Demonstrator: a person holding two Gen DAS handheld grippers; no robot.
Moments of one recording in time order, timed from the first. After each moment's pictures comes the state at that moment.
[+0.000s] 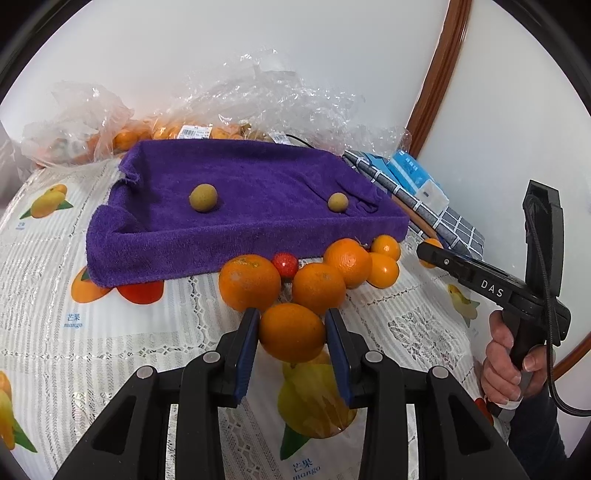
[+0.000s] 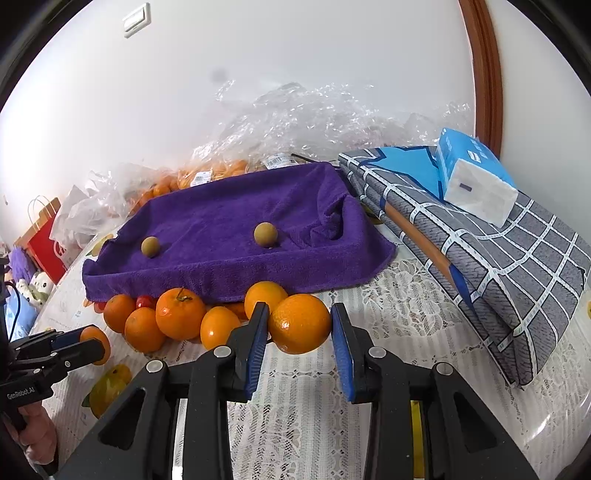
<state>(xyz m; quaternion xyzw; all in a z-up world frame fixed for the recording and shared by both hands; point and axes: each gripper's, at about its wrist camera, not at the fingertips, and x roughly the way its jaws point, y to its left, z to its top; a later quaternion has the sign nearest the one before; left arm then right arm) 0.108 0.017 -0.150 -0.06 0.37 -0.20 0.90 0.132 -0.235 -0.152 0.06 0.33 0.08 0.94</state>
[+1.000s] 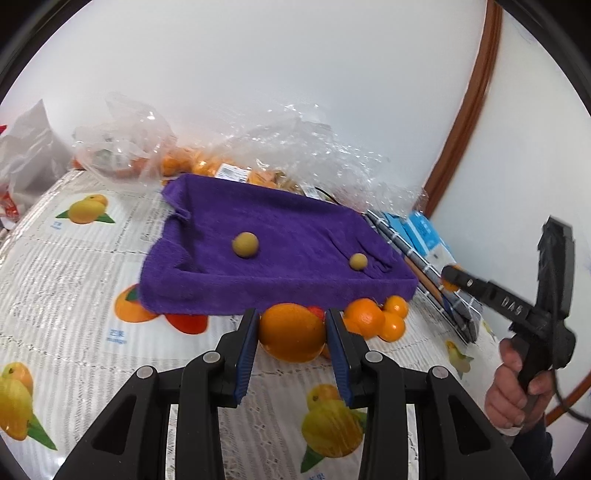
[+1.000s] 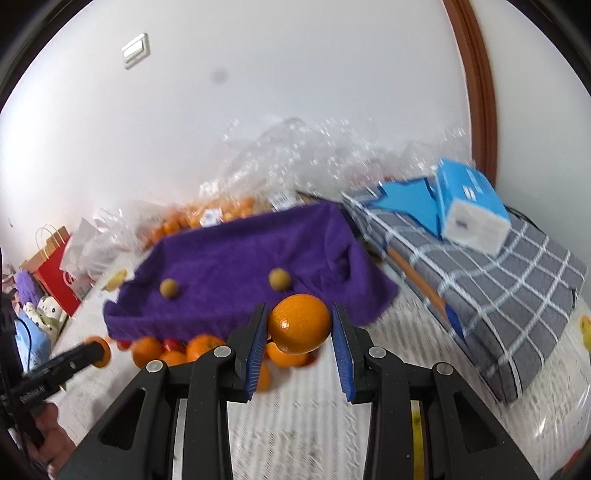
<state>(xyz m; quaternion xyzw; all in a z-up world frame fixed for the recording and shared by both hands) 0.103 0.056 -0.133 -0.14 0.31 -0.15 0.93 0.131 -0.229 -0.105 0.09 0.29 0.09 0.95</state>
